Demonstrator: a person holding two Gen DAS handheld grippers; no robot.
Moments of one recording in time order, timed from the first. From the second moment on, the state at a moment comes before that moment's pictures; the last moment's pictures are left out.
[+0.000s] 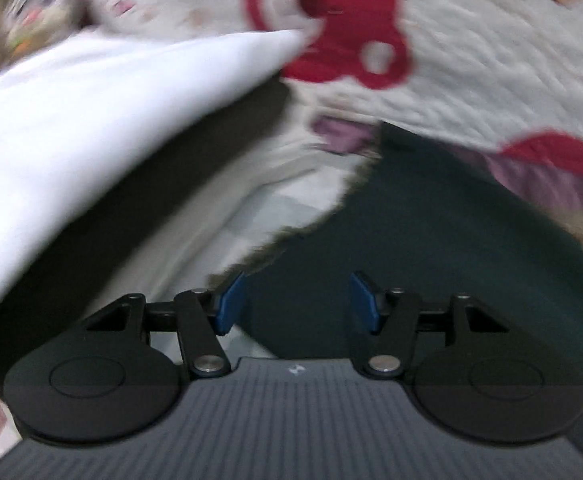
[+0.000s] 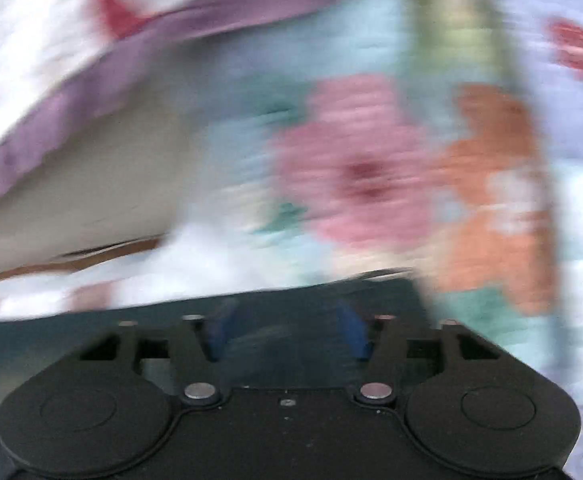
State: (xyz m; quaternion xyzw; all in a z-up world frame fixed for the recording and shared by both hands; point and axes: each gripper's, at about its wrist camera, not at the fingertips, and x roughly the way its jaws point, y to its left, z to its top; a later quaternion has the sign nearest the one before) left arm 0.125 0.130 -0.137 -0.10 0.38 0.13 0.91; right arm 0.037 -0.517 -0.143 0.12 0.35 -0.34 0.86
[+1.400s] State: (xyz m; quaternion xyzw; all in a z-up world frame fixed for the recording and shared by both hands) left arm 0.119 0.151 -0.165 -0.30 0.43 0.04 0.85; right arm 0.009 -0.492 -0.137 0.12 0.28 -0.40 0.86
